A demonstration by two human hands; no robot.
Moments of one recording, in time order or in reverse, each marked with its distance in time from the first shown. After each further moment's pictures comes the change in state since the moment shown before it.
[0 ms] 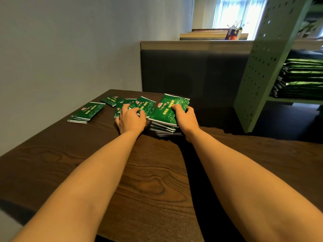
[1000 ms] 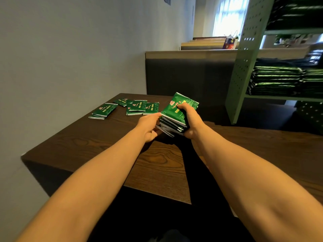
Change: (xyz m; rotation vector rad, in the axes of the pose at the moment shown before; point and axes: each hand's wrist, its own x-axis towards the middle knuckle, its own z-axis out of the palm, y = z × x) left_hand -0.097 0.060 -0.081 -1.120 -0.558 -0.635; right_hand -0.089 -0.023 -0.022 0.453 -0.171 0.229
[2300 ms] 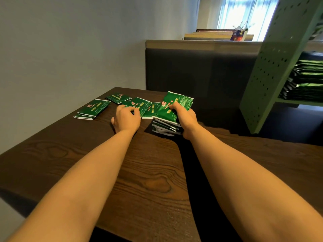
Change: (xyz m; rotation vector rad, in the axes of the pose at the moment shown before) left_hand 0.132 0.007 -0.067 0.969 0.603 0.648; right_hand 0.086 0.008 0.028 -0.218 0.104 -0.158
